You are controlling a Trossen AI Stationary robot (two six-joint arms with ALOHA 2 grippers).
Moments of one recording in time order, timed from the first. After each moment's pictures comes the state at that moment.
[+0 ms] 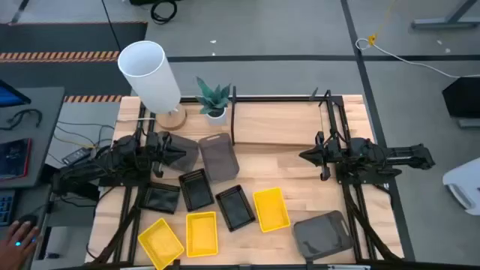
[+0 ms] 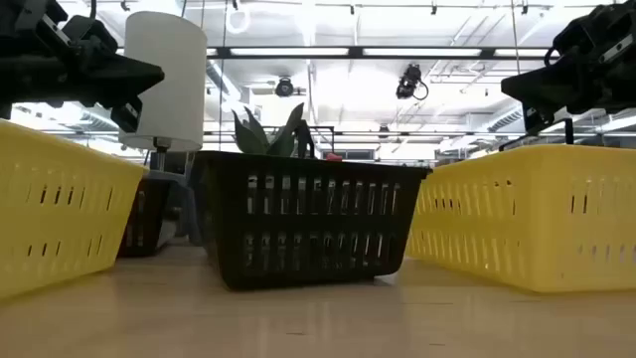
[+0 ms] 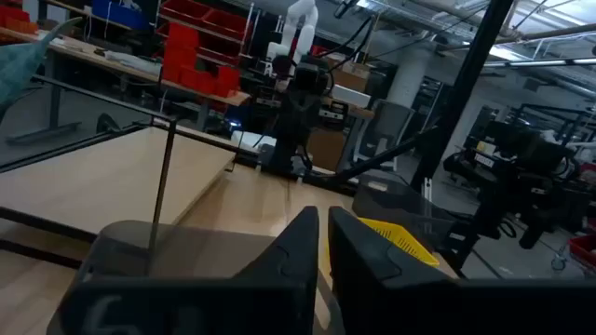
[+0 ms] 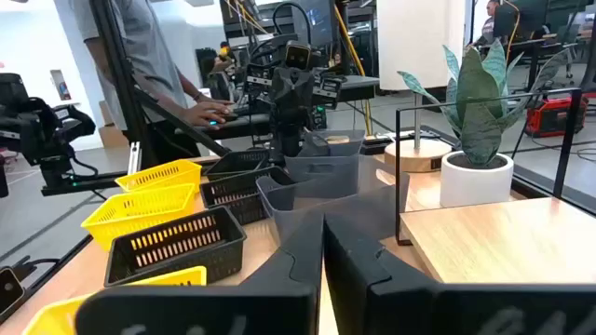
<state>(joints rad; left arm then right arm) 0.29 0.01 0.01 0.10 0.27 -0.33 0.01 0.01 0.01 0.03 0.05 0.11</state>
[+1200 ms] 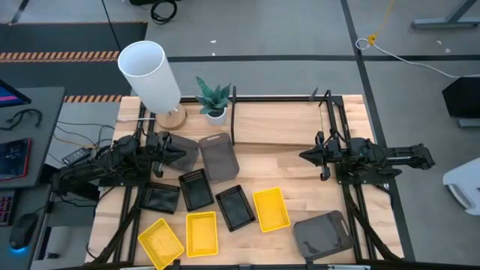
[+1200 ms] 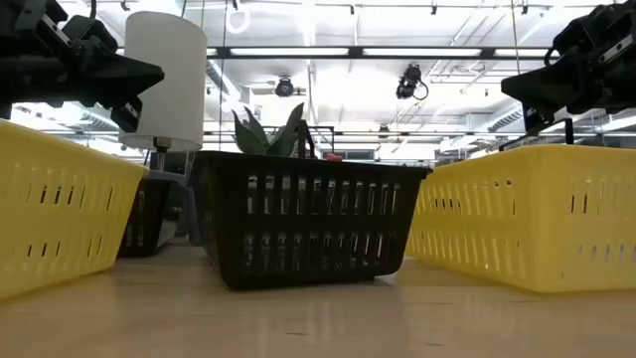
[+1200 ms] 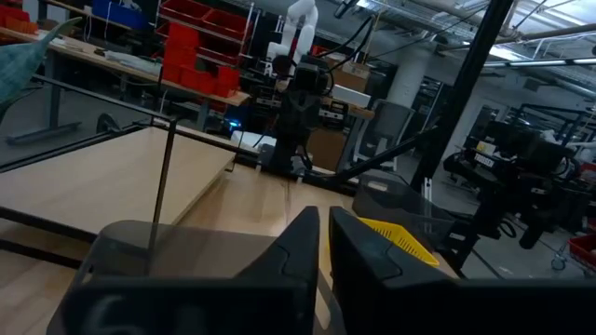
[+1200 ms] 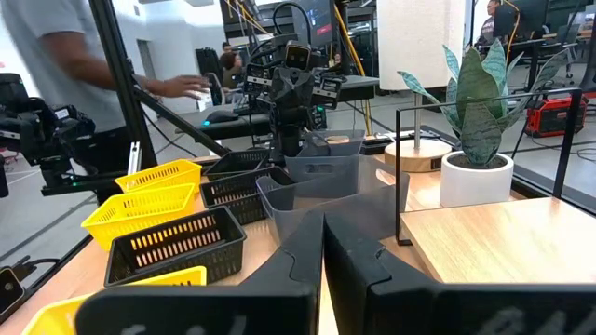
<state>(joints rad) 0.29 0.01 0.01 0.10 0.27 -0.33 0.01 0.01 0.01 0.03 0.05 0.11</state>
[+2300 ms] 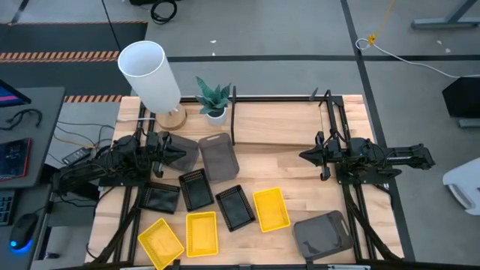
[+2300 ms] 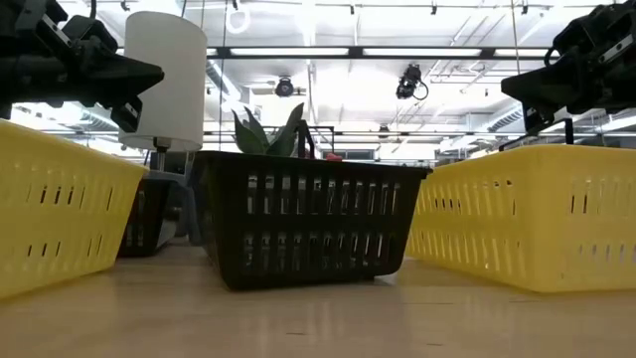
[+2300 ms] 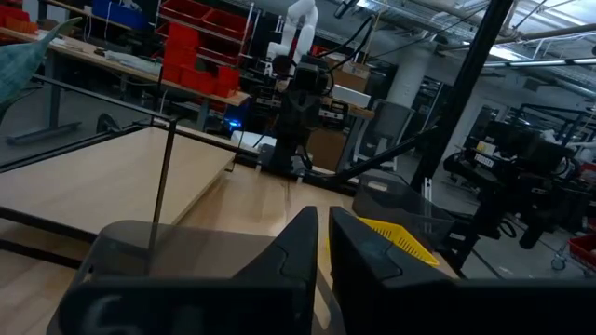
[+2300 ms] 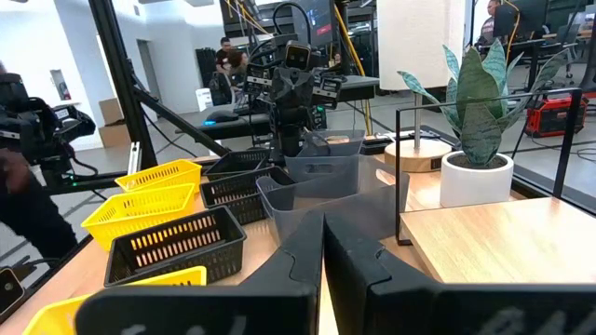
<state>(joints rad) 0.29 0.01 0.01 0.10 0.27 -0.33 0.01 0.01 0.01 0.03 0.05 0.11</state>
